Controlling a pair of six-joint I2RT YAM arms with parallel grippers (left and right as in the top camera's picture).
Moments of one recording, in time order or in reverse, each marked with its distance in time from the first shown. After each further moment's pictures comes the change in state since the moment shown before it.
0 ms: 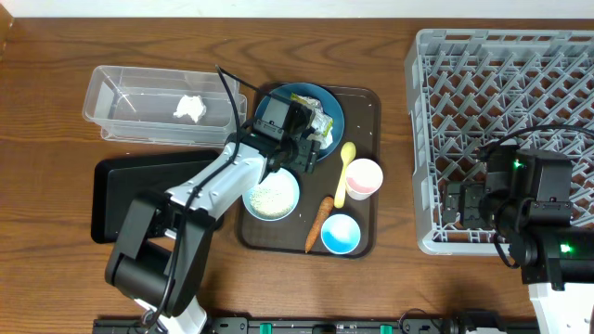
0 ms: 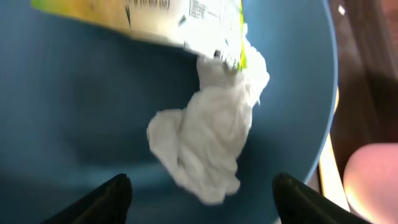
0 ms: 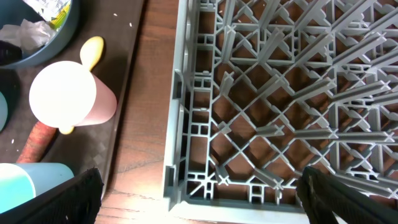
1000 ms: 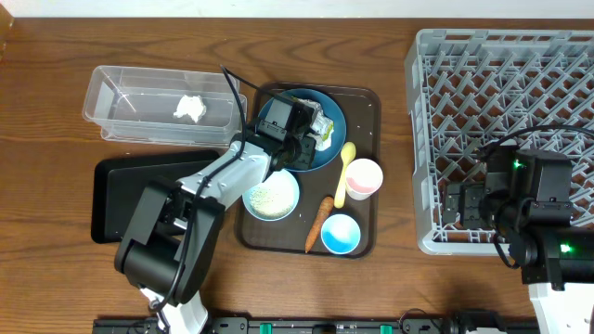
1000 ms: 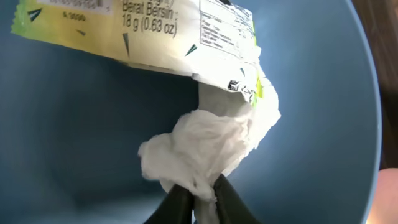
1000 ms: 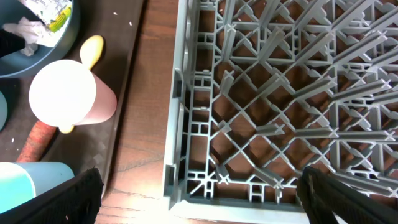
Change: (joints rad) left arm 0.000 0.057 0.000 0.071 0.011 -0.018; right arm 0.000 0.000 0.000 -0.003 0.000 0.000
